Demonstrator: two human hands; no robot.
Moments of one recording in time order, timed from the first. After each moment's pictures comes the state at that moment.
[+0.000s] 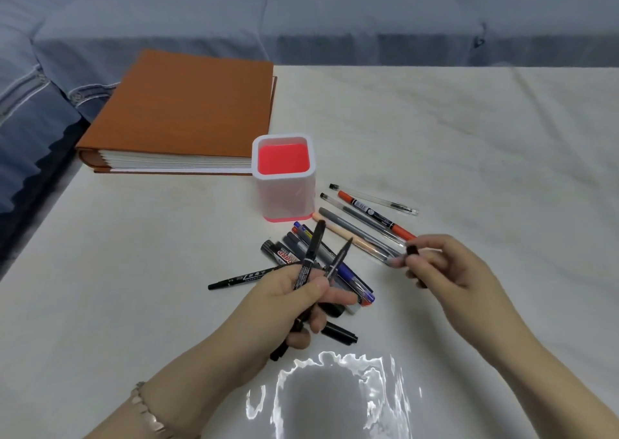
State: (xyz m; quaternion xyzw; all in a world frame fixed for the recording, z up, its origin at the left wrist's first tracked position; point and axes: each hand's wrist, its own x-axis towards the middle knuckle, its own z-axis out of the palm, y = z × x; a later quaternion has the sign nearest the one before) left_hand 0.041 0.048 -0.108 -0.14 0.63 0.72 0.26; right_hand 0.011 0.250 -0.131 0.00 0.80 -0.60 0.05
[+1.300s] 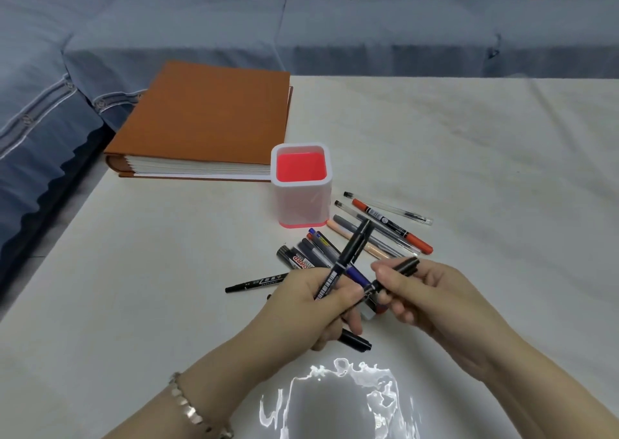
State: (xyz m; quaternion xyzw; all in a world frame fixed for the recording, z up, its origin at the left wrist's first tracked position) left_hand 0.038 0.051 -0.103 -0.05 0.71 0.67 0.22; right_hand 0.016 0.212 -0.100 0.07 0.66 -0.71 0.25
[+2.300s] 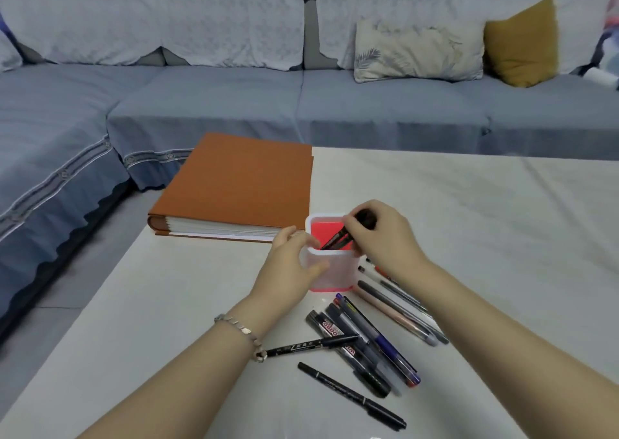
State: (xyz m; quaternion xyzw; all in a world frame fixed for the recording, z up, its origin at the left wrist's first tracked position) left_hand -0.065 -0.019 -0.120 -0.02 0.89 0.45 -0.04; right_hand -0.104 0.125 -0.077 -0.08 0.86 -0.50 -0.03
